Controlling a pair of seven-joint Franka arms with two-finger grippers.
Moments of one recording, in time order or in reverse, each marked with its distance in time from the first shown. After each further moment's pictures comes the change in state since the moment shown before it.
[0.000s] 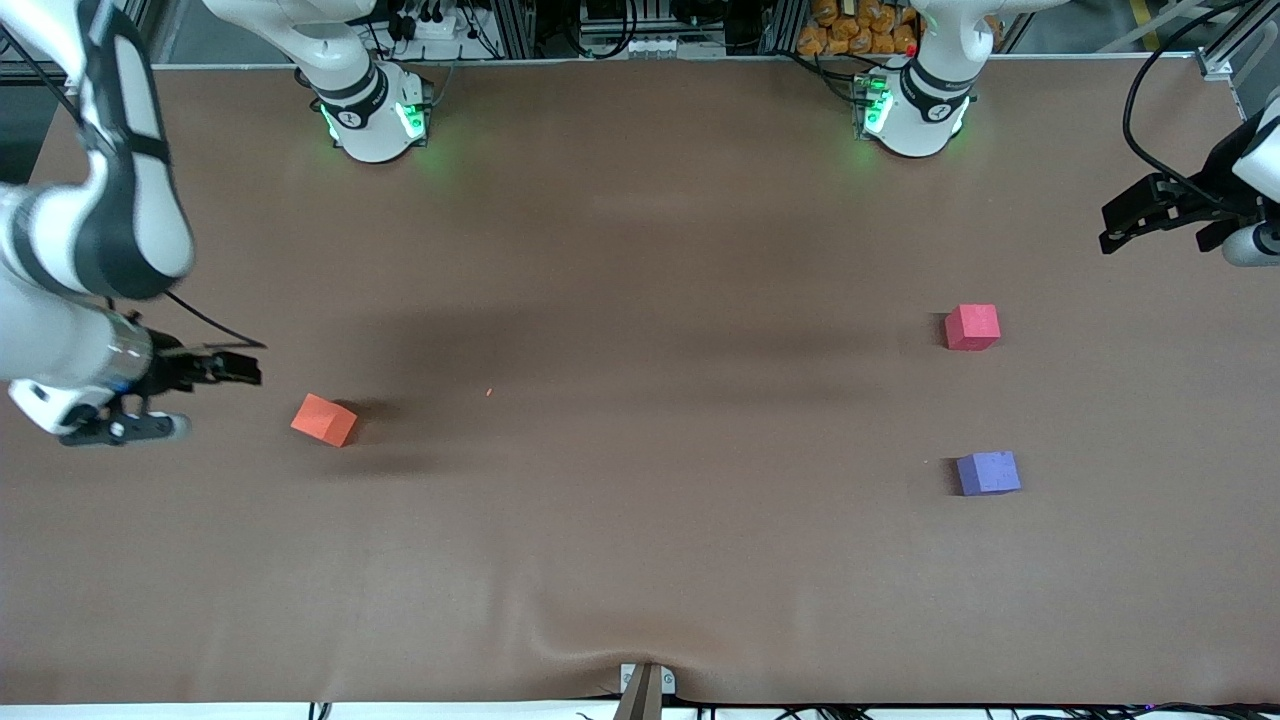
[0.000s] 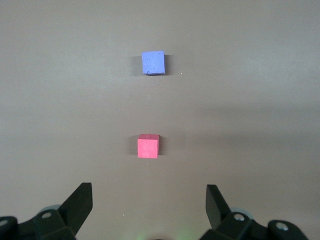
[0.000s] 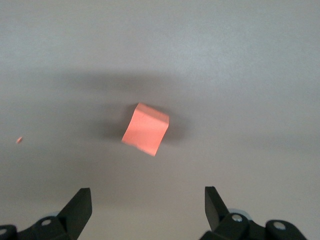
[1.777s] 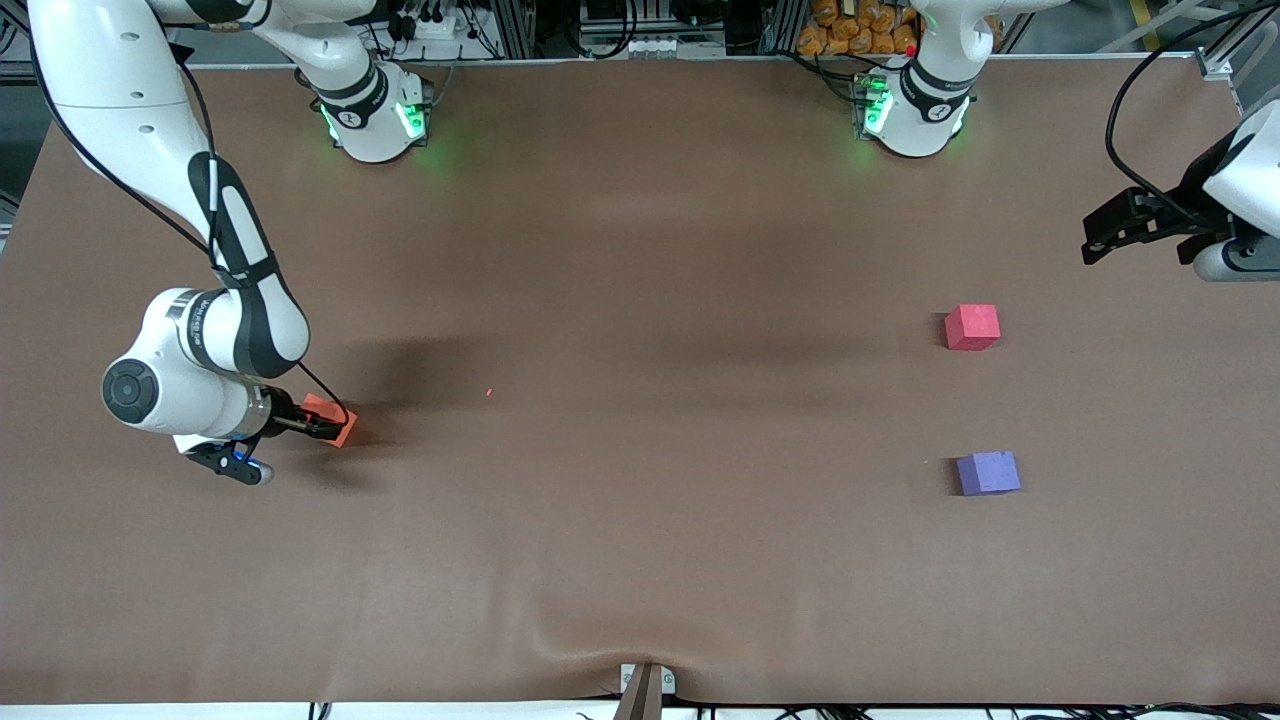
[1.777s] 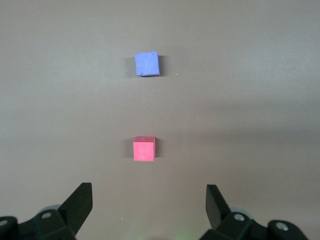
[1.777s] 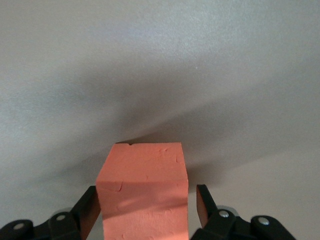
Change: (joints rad) left arm -0.008 0.022 -0.016 -0.002 0.000 0.020 0.000; right arm 0.023 0.244 -0.005 -0.090 0.112 0.285 0.412
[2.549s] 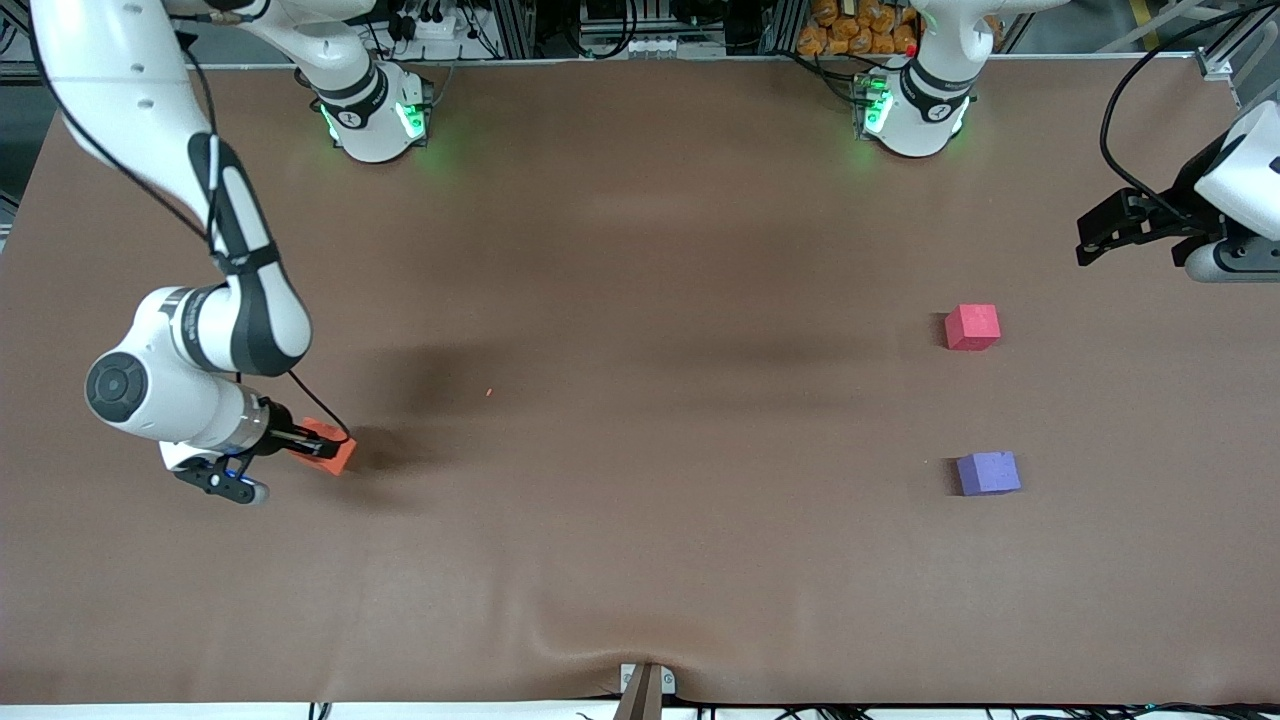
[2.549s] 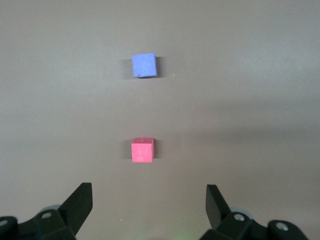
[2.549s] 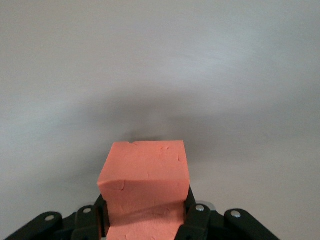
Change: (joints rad) left arm -0.008 0.003 -0.004 0.002 0.000 0.003 0.000; right arm 0.105 -0.065 0.017 0.110 0.000 -0.001 -0.013
